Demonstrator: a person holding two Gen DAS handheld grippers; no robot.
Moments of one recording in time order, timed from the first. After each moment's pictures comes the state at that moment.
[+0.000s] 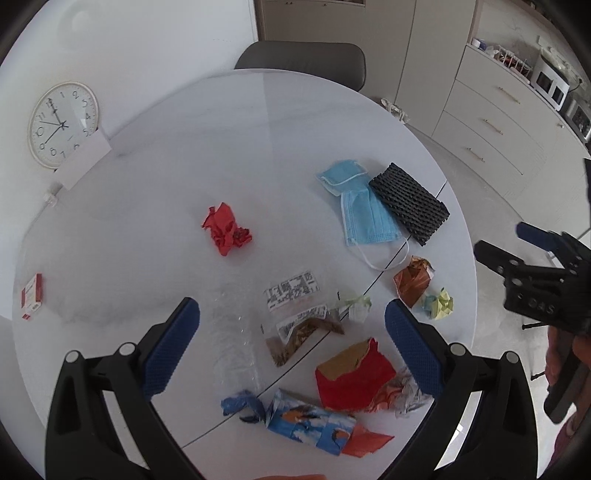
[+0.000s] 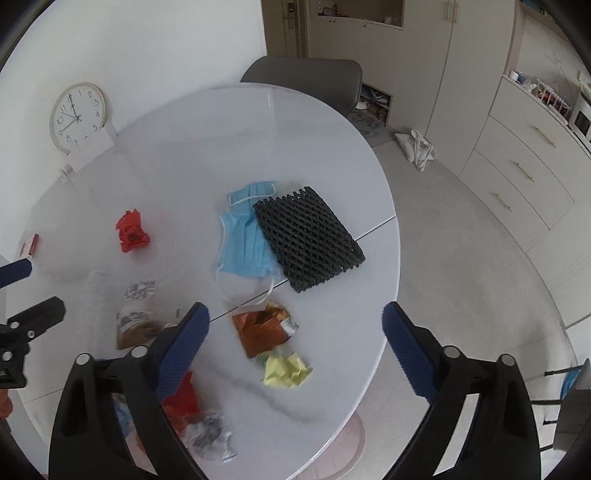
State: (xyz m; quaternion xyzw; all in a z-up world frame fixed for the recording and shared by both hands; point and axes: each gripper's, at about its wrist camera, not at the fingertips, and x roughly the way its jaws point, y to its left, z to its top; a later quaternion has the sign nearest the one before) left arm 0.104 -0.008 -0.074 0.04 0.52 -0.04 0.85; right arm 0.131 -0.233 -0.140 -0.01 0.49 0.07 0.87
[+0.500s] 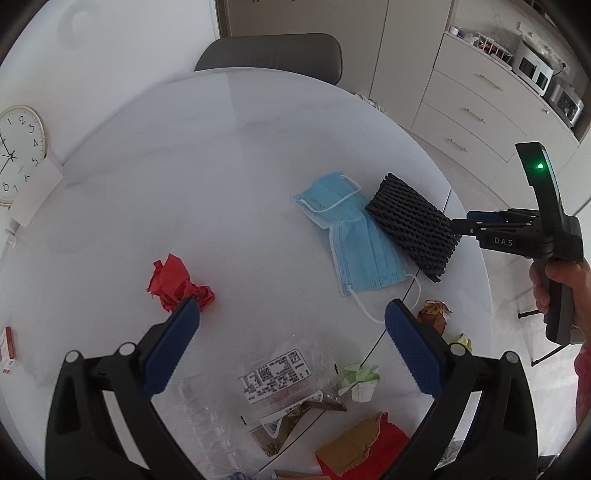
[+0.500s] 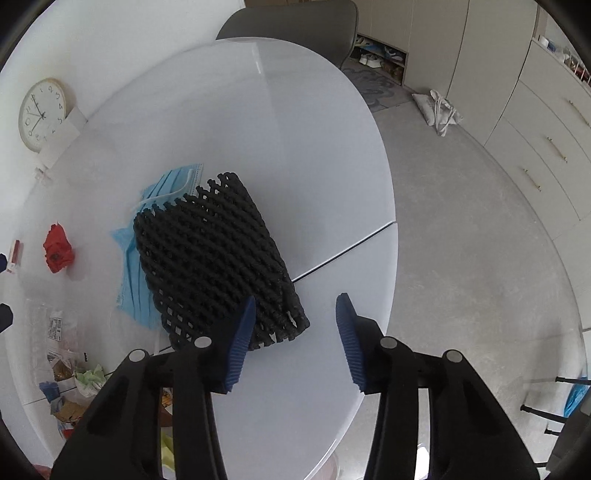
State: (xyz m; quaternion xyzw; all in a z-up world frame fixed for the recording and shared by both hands) left arm 0.185 -0.029 -0.126 0.06 0.52 -0.10 0.84; right arm 0.244 -0.299 -0.233 0.03 0.56 0.10 0.82
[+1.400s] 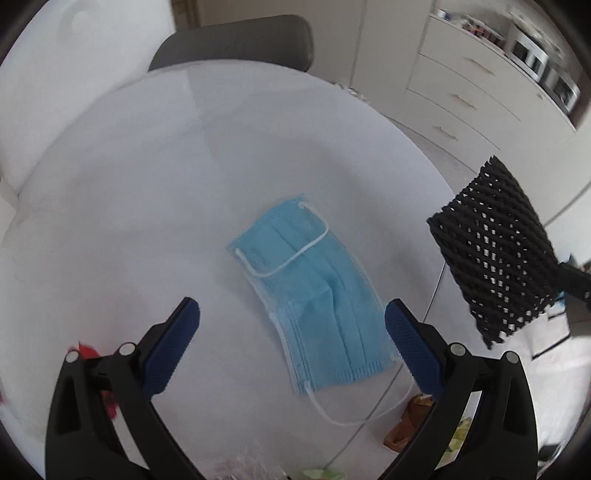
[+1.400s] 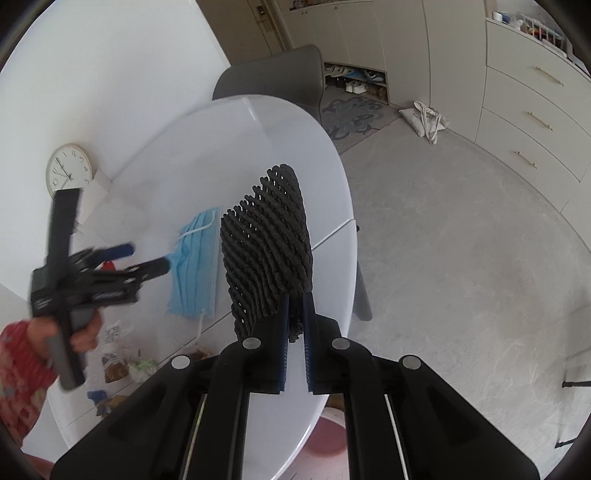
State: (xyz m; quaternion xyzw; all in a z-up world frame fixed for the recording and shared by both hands) left arm 0.268 -0.098 -0.180 0.10 0.52 -0.15 0.83; right arm 0.172 -0.359 -0.176 0.13 0.49 0.10 0.86
